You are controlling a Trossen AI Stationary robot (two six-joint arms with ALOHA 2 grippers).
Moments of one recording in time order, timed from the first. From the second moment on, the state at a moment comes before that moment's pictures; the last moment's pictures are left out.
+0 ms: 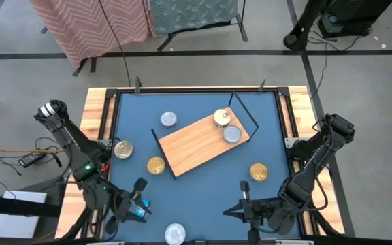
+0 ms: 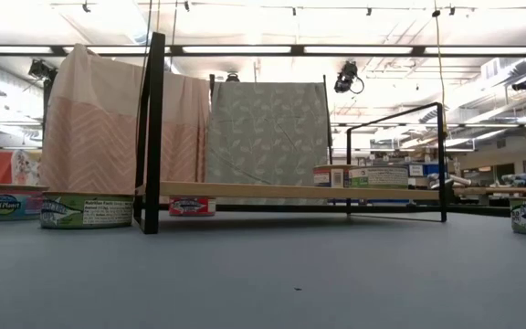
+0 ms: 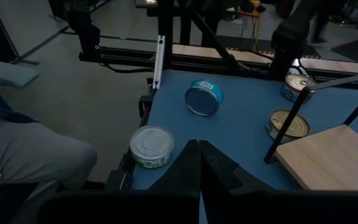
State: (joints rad) left arm -0.90 1.18 0.93 -0.16 -0.34 -0.06; right arm 0.85 1.57 1.24 -0.20 0.69 0.34
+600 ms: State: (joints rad) left arm -0.86 1.19 0.93 -0.50 -0.16 -0.53; right arm 0.85 1.57 1.24 -0.20 0.67 0.34
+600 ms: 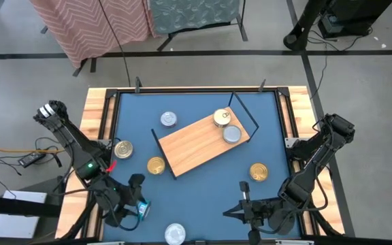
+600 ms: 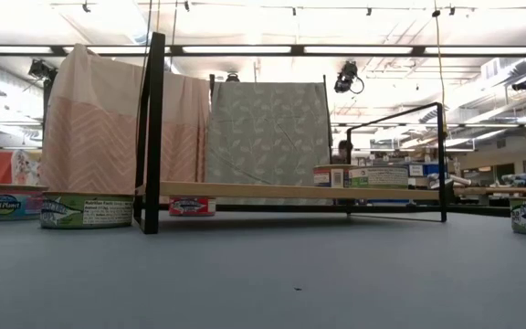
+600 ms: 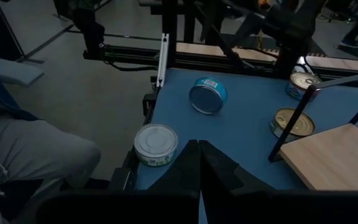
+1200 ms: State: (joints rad) left arm -0.86 1.38 0.93 -0.58 0.19 -0.60; right arm 0.82 1.57 1.24 -0.21 0.65 0.37
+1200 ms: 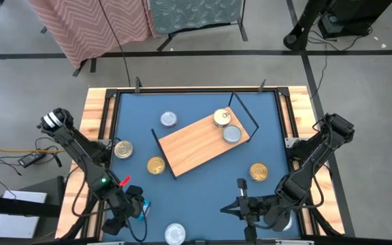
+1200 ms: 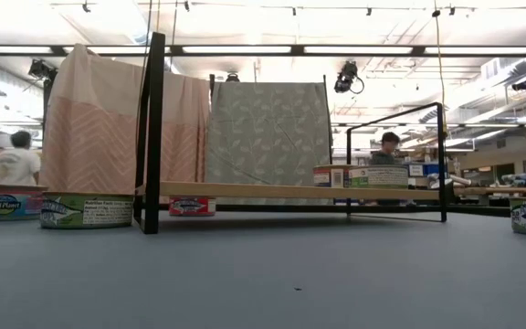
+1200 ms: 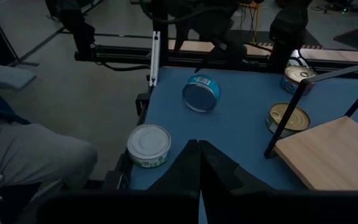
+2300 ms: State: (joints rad) left arm -0.88 1.52 1.15 -0.85 -0.02 -1.36; right arm 0.82 1.57 1.24 -0.46 0.61 0.31
